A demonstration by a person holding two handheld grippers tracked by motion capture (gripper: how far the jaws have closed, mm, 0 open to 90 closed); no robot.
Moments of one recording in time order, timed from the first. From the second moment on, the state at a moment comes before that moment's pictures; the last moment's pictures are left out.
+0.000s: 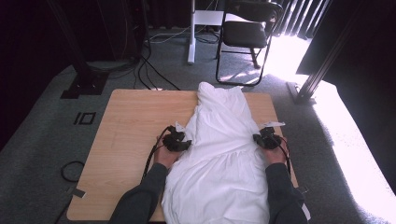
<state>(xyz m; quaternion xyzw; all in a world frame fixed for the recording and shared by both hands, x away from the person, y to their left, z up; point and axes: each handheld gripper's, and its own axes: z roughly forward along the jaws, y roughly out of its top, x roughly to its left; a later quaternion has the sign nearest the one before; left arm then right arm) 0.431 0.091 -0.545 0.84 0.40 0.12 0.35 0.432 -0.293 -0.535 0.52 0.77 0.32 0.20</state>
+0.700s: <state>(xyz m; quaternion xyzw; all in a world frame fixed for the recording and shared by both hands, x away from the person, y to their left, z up) 0.411 0.091 -0.524 0.81 0.40 0.16 0.39 0.427 -0.310 -0.531 0.54 0.74 0.31 0.25</state>
